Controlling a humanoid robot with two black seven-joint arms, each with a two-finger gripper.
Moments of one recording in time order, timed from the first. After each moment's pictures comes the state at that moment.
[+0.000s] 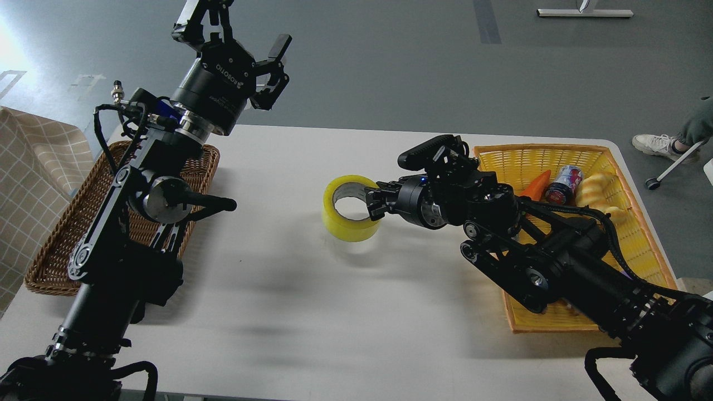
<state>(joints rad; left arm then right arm) -0.46 0.07 -1.46 -1.37 0.75 -0.30 -0.06 0.81 0.00 0.63 1.02 -2.18 0.49 -0.04</state>
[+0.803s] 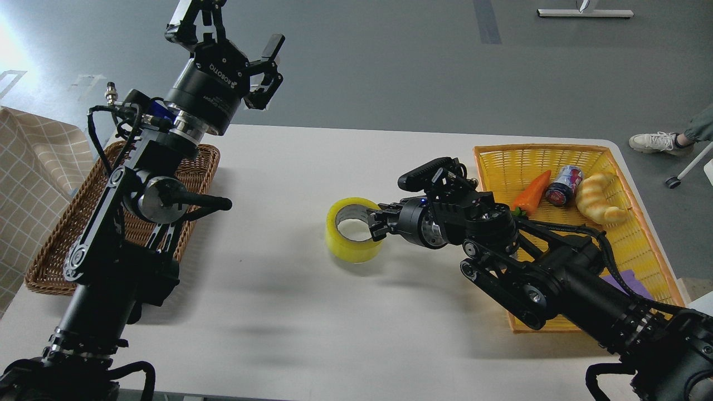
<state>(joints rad) -0.46 0.08 -1.47 -1.37 0.75 -0.30 -0.06 0.76 0.00 0.62 1.02 -2.18 0.49 -0.04</state>
